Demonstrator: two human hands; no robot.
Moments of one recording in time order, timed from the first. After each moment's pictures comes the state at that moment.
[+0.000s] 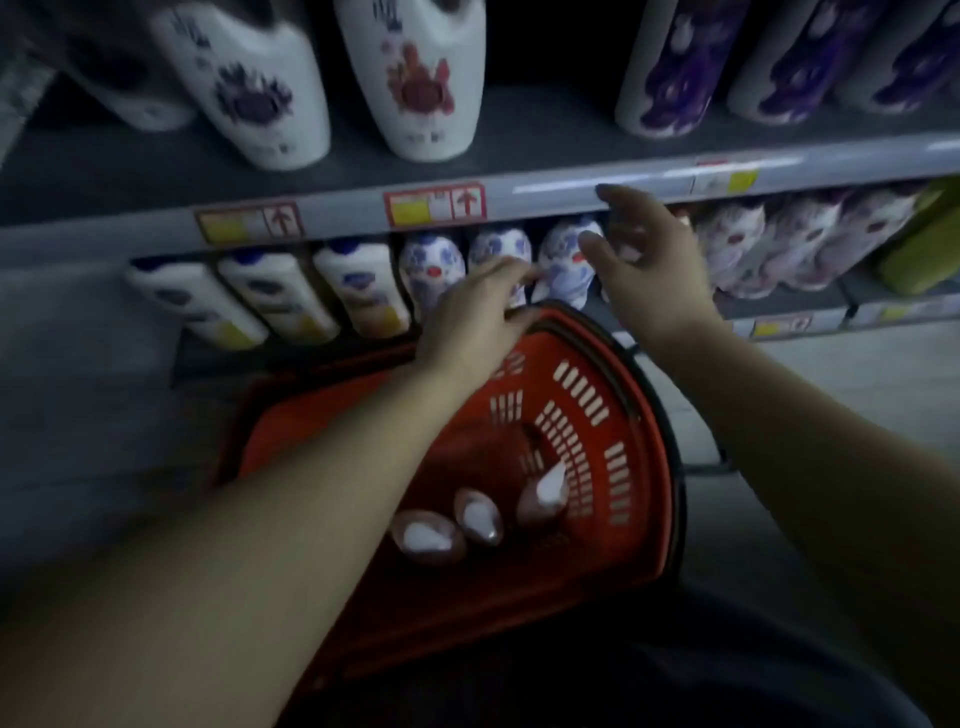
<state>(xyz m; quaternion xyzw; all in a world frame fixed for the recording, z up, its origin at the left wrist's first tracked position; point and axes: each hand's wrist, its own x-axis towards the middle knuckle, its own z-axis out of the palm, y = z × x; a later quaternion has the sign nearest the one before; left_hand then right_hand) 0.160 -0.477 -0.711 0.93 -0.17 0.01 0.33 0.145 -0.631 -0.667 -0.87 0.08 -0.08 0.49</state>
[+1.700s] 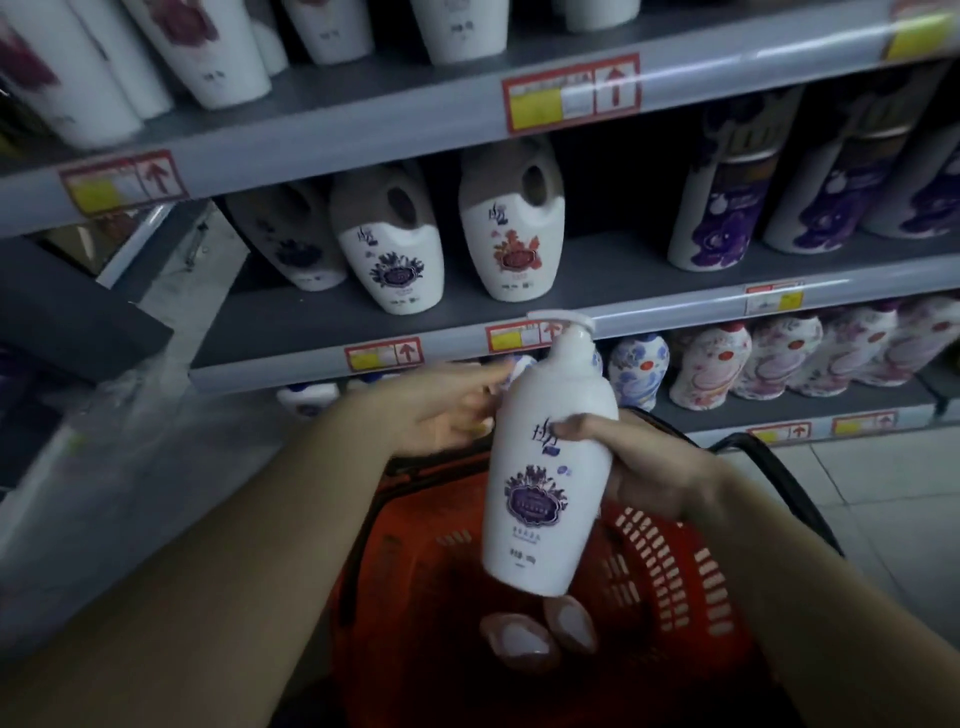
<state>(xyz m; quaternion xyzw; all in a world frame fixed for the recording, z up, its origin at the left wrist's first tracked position) 0.163 -0.370 -0.598 0.68 0.12 -0.39 0.61 0.112 -0.560 -0.644 -0.56 0.09 0.32 0.76</state>
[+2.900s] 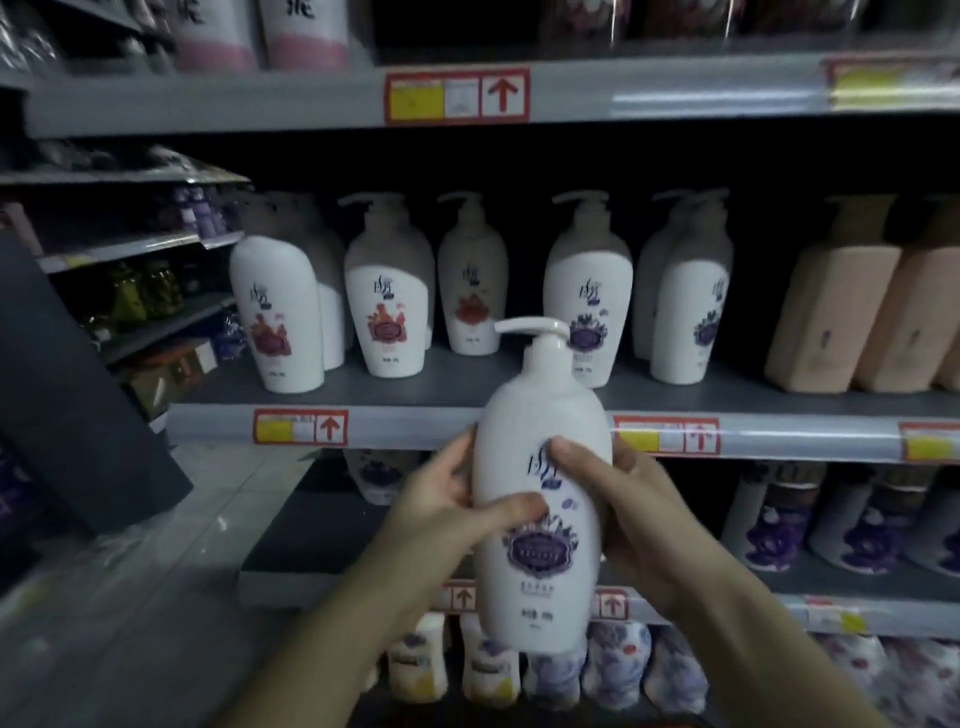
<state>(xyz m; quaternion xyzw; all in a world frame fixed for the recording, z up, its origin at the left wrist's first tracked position) 0.166 -0.300 -0.457 0.67 -0.08 -0.03 0.73 0.183 -0.464 -0.450 -0.58 -0.07 0.08 0.81</state>
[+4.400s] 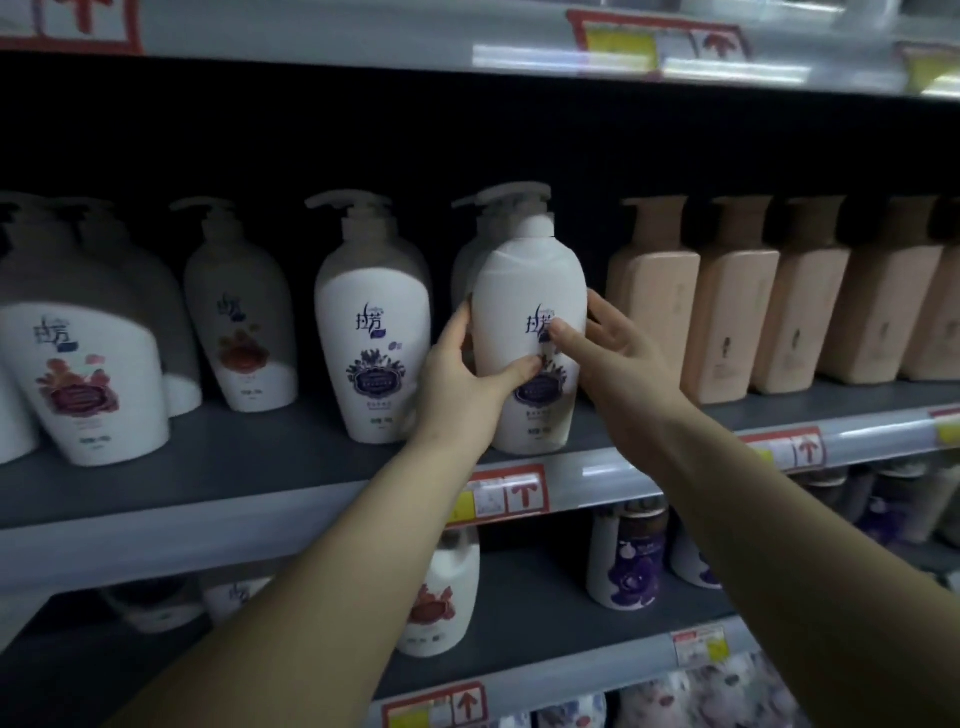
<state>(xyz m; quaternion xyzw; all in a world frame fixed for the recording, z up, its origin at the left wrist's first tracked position) 0.341 -0.493 -0.422 0.71 -0.16 0.13 0.67 0.322 -0.627 -0.410 -0.65 -0.10 -0.18 0.73</state>
